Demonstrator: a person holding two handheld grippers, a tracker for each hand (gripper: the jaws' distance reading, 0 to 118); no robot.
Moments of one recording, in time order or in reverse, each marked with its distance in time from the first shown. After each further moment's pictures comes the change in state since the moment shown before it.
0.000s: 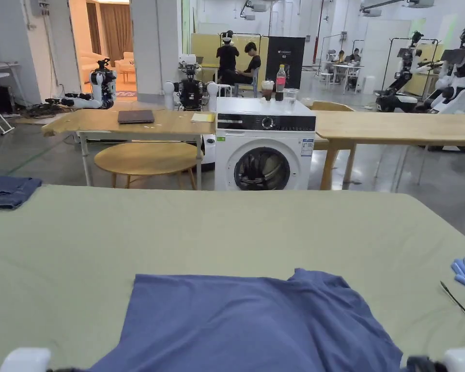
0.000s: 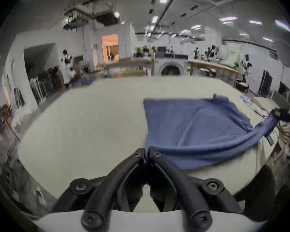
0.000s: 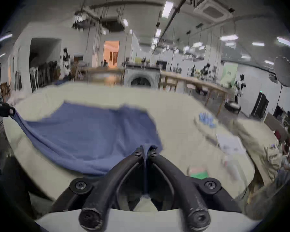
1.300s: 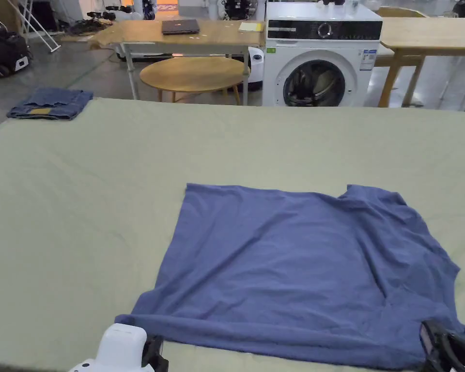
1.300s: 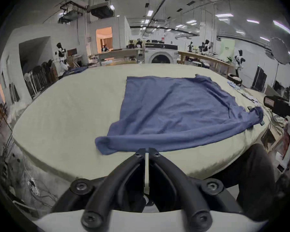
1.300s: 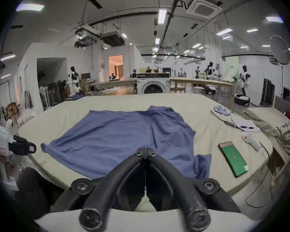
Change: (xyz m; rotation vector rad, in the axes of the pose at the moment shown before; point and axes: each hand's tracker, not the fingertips) left arm 0.044 -0.085 0.041 -0.007 -0.045 -0.040; right arm -0.089 -0.044 0.070 0.202 0.121 -0.133
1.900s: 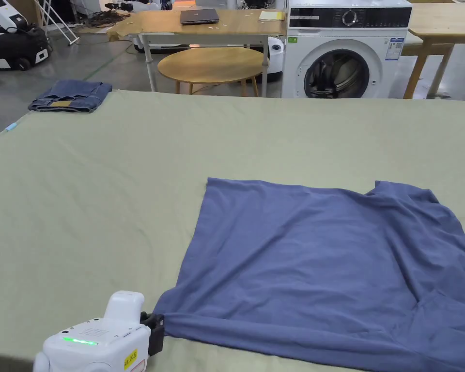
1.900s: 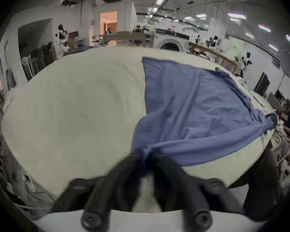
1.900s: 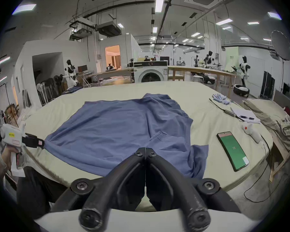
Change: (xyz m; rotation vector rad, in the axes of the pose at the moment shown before) left arm -0.074 0.013 -0.094 -0.158 -0.031 0.061; right arm 0.019 0.004 -0.013 -0.107 -0.016 -0.024
